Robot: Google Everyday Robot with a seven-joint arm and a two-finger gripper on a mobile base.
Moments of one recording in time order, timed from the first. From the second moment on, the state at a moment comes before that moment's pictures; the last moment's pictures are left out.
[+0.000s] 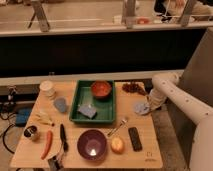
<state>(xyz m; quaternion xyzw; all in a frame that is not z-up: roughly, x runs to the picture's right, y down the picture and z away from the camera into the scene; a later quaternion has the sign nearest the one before) 0.321 0.129 0.907 -0.31 -0.05 -0.14 0.94</state>
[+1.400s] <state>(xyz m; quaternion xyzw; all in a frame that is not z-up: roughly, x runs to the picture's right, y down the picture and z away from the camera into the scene) 0.219 0.144 0.896 -0.29 -0.08 -0.25 0.92</state>
